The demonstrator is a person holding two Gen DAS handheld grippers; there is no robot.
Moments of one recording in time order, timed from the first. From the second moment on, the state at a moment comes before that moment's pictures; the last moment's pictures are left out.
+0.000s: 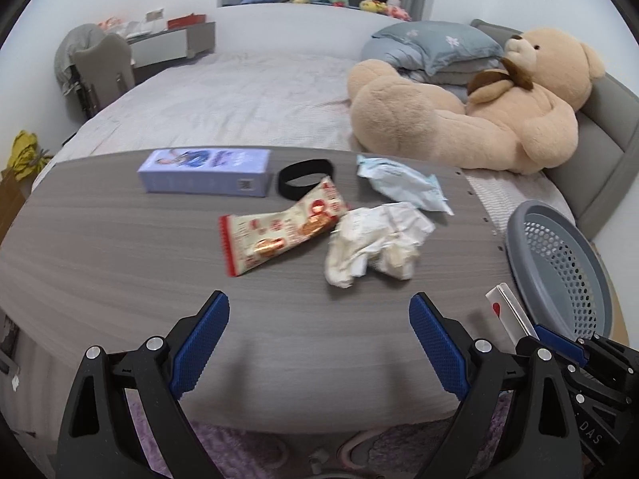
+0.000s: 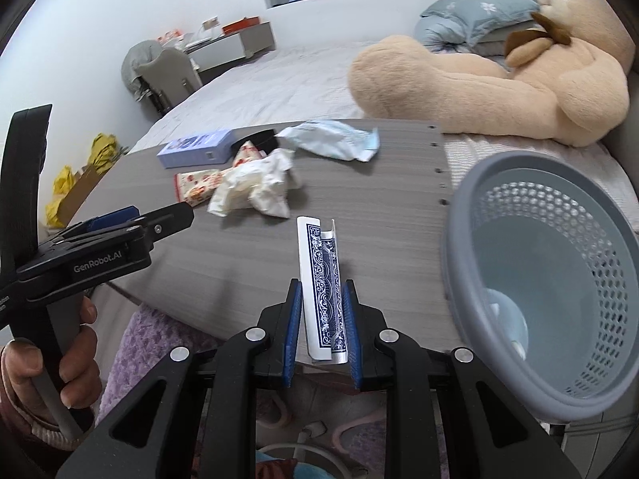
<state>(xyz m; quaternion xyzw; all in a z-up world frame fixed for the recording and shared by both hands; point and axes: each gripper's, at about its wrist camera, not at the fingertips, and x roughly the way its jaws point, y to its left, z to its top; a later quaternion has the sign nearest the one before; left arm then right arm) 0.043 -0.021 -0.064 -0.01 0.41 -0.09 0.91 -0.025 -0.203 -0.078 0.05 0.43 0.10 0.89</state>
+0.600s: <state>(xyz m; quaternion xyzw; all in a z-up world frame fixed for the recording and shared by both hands) 0.099 -0.099 -0.089 0.03 0.42 -0.09 0.90 -0.029 -0.264 -0.076 0.12 0.42 0.07 0.90</state>
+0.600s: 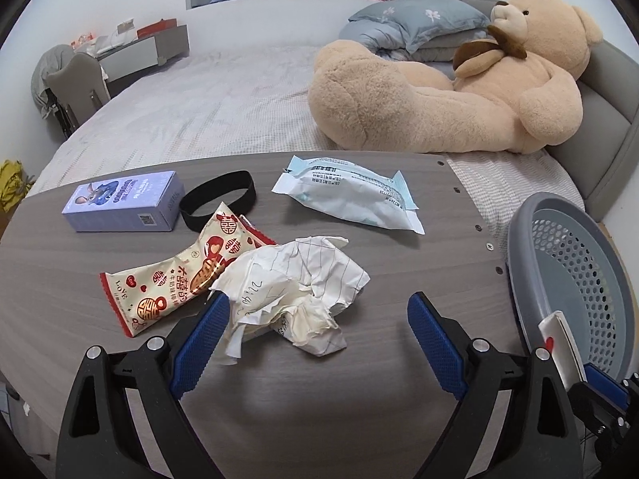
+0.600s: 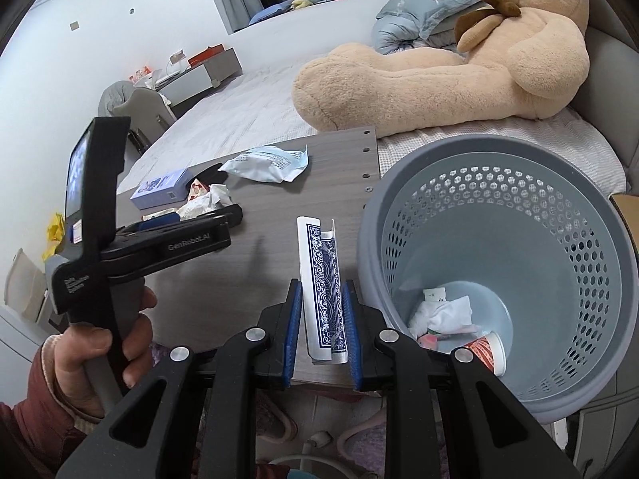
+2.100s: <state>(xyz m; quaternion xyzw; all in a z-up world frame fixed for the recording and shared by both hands) 0.039 -0.148 -0.044 0.04 0.40 -0.20 0.90 -0.057 -0.316 -0.063 0.15 0.38 0.02 0.91</state>
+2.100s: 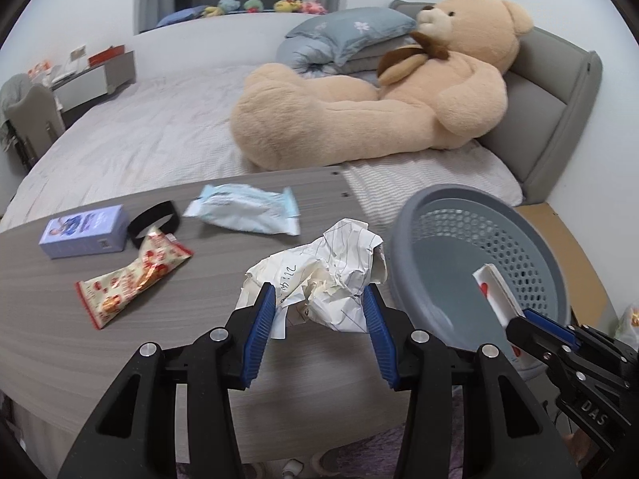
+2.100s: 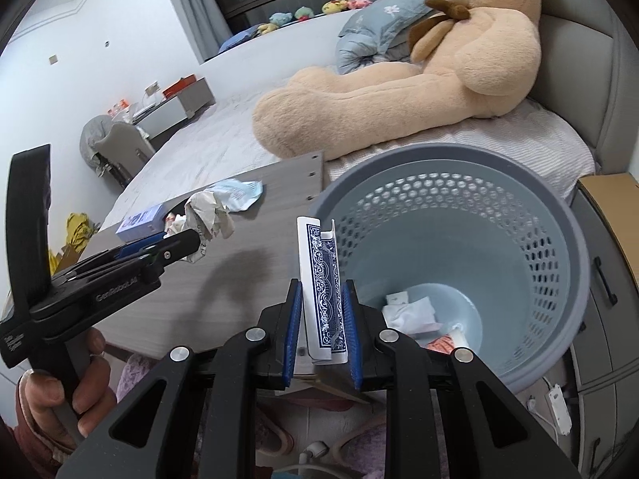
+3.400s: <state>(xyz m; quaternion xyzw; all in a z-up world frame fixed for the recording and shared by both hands) 0.042 -0.273 -0.054 0.10 0.42 -0.27 0.86 -0.060 -0.430 -0.091 0.22 0.39 -0.08 0.89</state>
